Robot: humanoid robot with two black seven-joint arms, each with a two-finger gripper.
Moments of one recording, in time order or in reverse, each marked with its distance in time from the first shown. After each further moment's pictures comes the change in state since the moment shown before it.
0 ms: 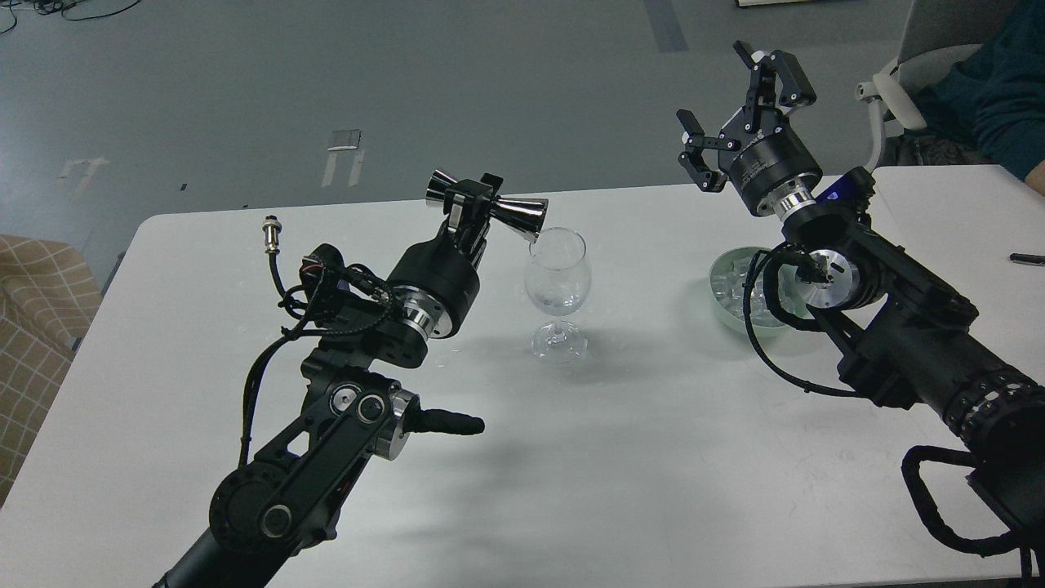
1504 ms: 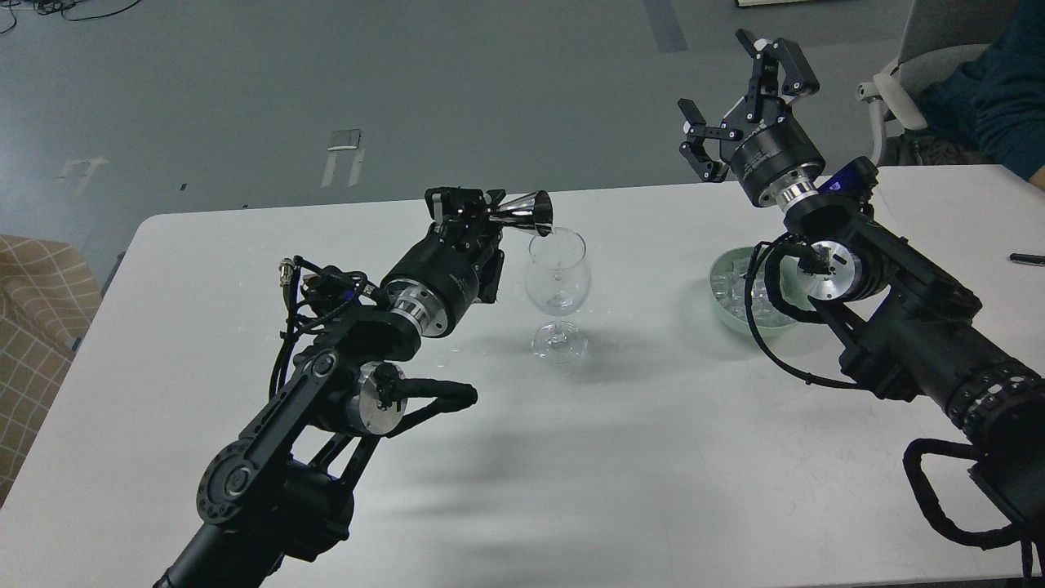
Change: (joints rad) left arm 0.000 -0.035 -0.097 0.023 -0.436 0.005 0.013; right arm 0.018 -0.005 0.000 0.000 0.000 0.000 0.000
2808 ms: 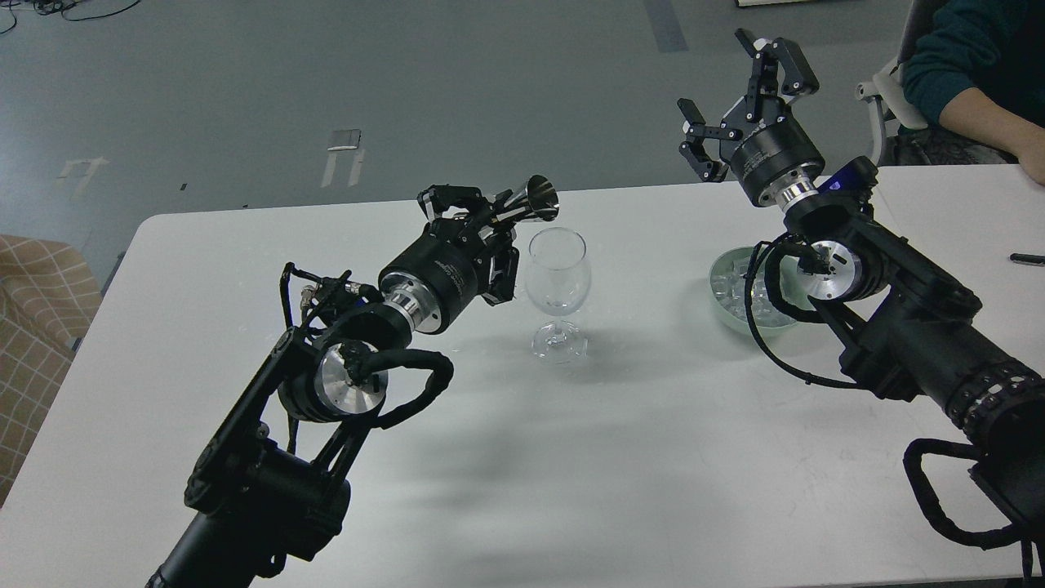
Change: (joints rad) left arm -0.005 0.000 -0.058 0.002 -0.376 -0.003 0.001; right arm 0.000 -0.001 0.000 0.003 0.000 0.001 -0.001
